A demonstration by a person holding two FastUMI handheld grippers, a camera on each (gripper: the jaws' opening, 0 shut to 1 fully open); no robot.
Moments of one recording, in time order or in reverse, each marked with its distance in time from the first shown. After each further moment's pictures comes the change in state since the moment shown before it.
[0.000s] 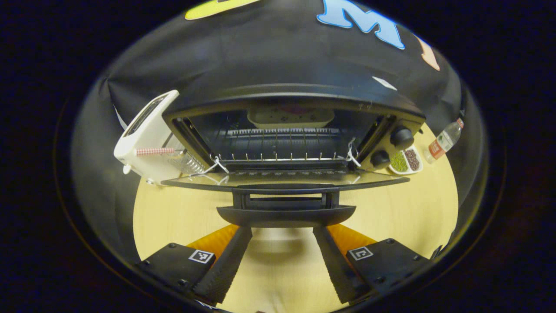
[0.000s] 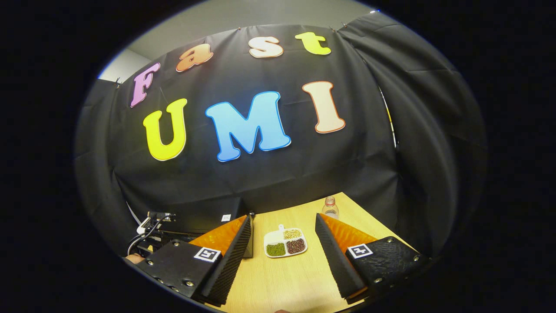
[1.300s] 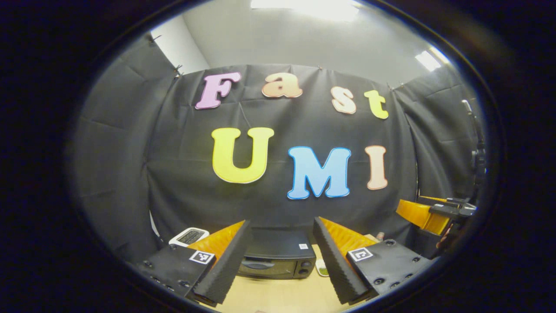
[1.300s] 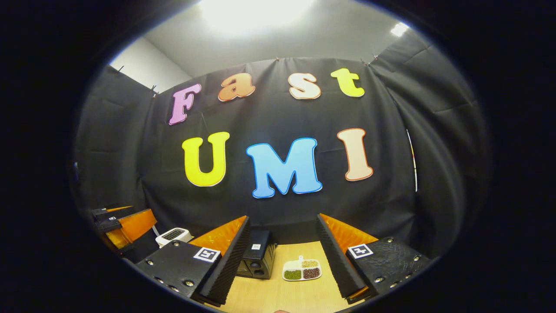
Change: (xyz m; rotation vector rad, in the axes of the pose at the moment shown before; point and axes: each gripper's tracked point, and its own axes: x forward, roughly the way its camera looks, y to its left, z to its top) left arm -0.355 -0.071 0.104 -0.010 -1.027 -0.042; right arm -0.056 0.072 0.088 -0.129 -0.256 0.169
